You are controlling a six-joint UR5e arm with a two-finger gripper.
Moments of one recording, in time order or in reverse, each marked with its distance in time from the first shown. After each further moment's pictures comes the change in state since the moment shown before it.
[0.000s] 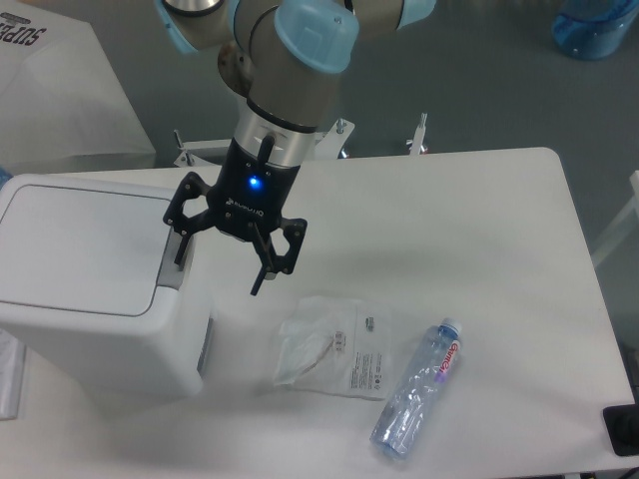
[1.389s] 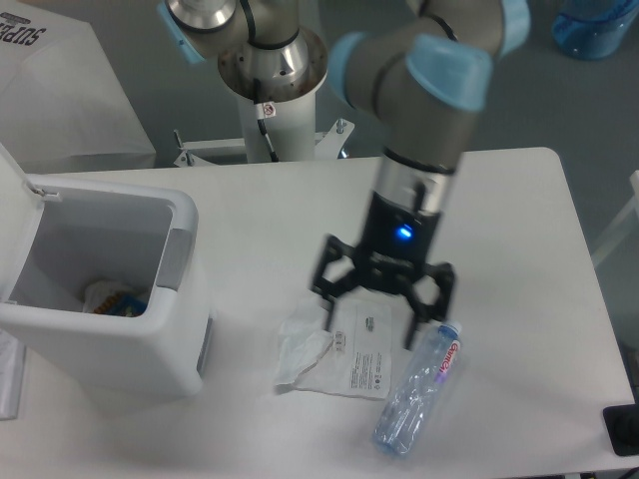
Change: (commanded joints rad) arm 0.230 -0.279 0.225 0.130 0.197 0.194
